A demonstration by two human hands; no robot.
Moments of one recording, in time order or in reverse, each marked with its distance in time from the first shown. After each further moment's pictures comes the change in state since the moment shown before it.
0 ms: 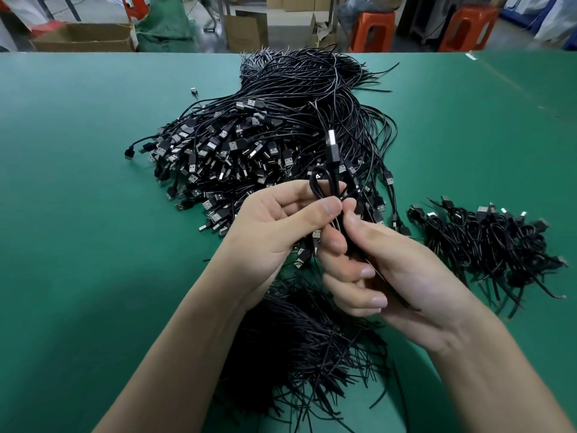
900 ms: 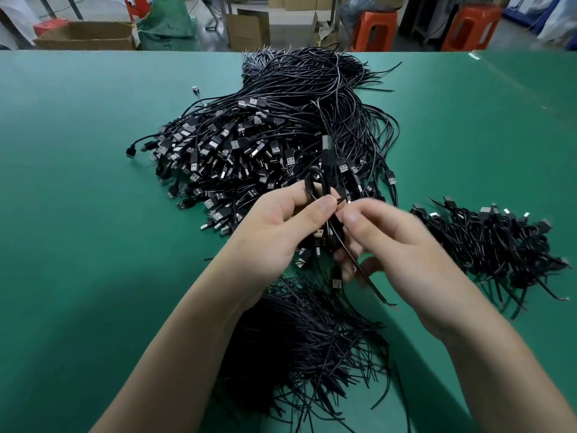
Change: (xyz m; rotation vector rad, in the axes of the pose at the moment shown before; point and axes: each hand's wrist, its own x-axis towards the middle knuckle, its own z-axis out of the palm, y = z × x) left_hand -0.002 0.004 0.000 0.254 -0.029 -0.074; right_hand -0.002 -0.005 -0.003 -0.725 0.481 -0.215
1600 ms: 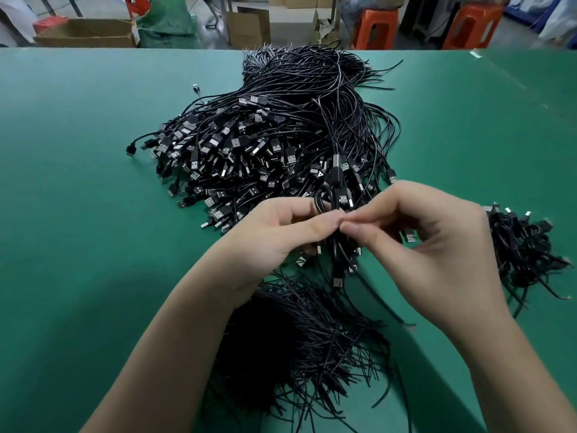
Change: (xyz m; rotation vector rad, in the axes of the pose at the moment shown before) left_hand -0.001 -0.001 -0.012 0.013 -0.118 -0.116; right_hand -0.005 -0.010 -0.007 -0.487 0.269 -0.568
